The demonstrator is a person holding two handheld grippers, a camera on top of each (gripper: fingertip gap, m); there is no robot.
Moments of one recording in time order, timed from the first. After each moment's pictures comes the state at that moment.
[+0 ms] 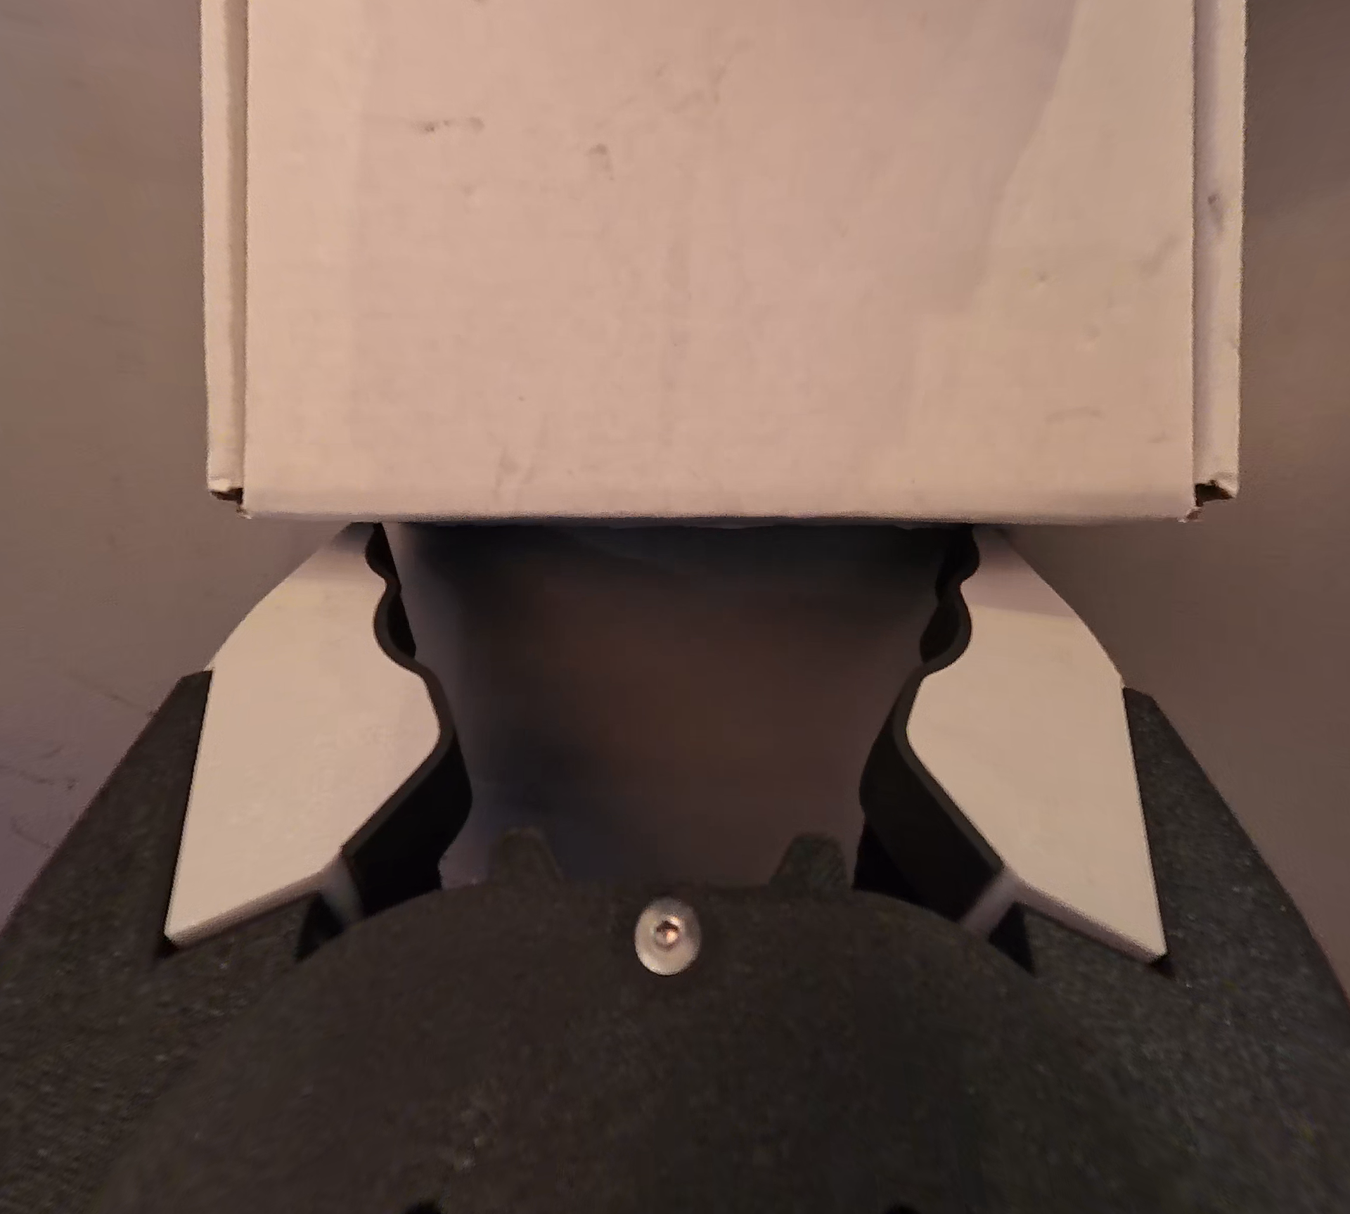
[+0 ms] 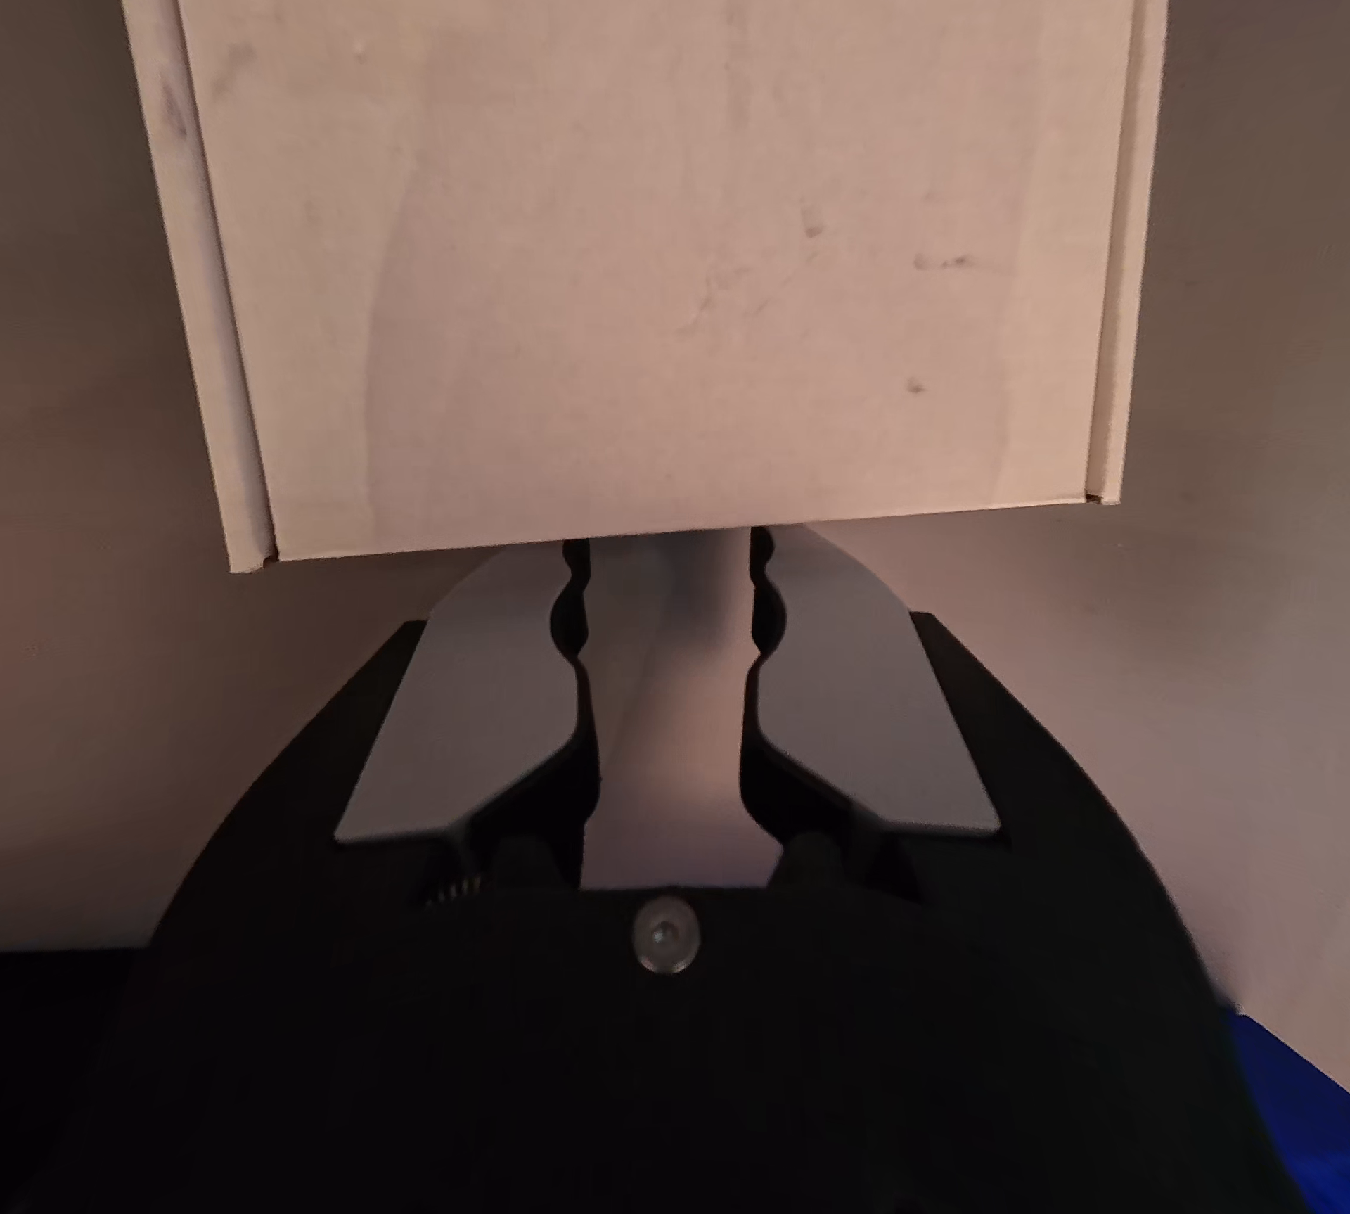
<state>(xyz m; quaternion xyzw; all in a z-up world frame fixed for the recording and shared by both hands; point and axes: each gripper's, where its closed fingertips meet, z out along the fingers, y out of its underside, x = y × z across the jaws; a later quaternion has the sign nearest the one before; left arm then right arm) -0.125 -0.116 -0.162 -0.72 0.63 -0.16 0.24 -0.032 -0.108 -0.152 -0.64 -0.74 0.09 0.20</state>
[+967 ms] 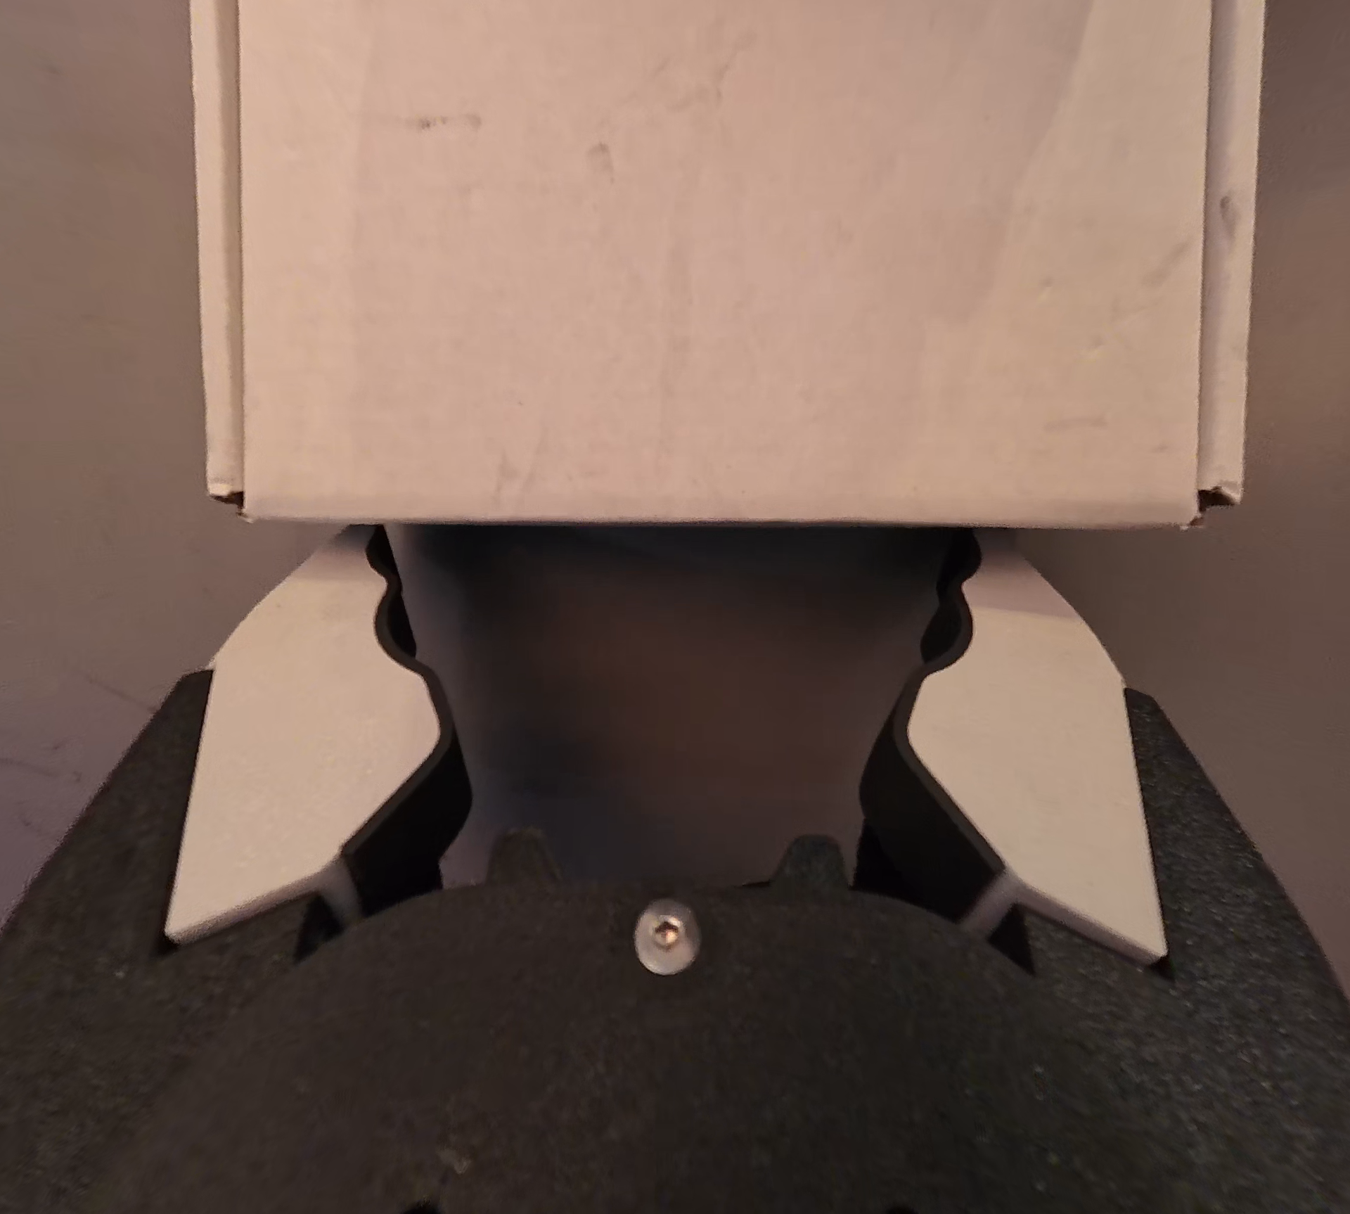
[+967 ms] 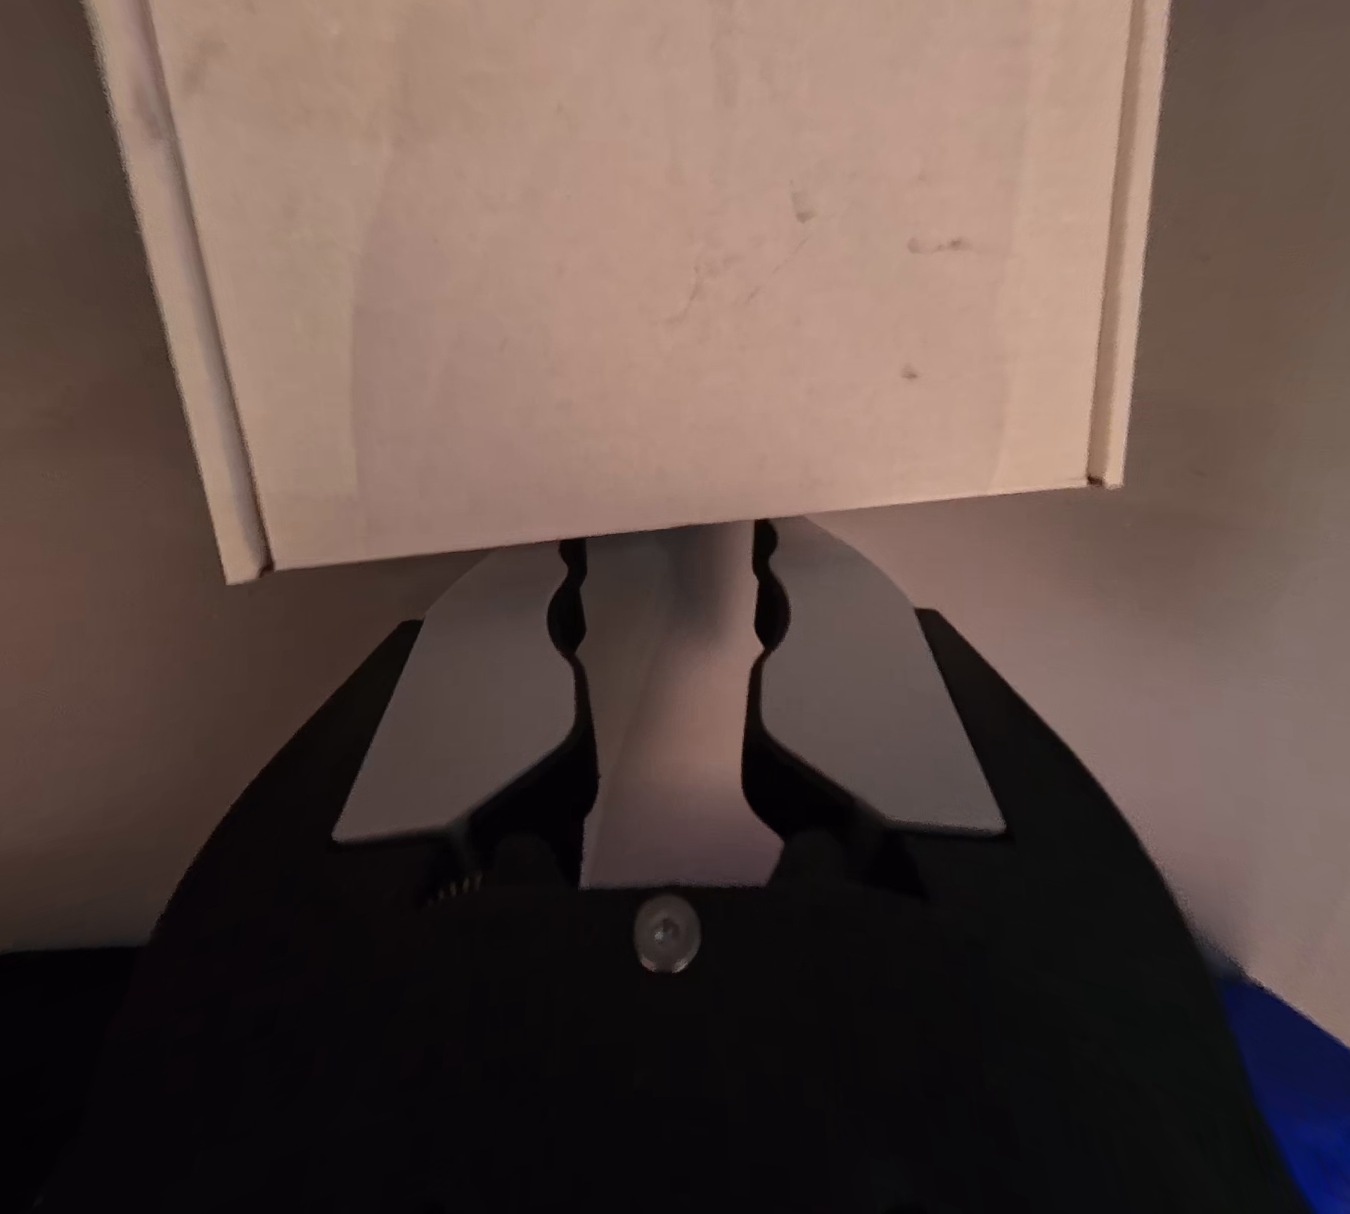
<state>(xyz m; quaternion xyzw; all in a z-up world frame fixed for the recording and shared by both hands) -0.125 -0.117 -0.163 -0.73 0.63 -0.15 0.23 -0.029 -0.109 -0.153 -0.65 -0.73 0.08 0.19</state>
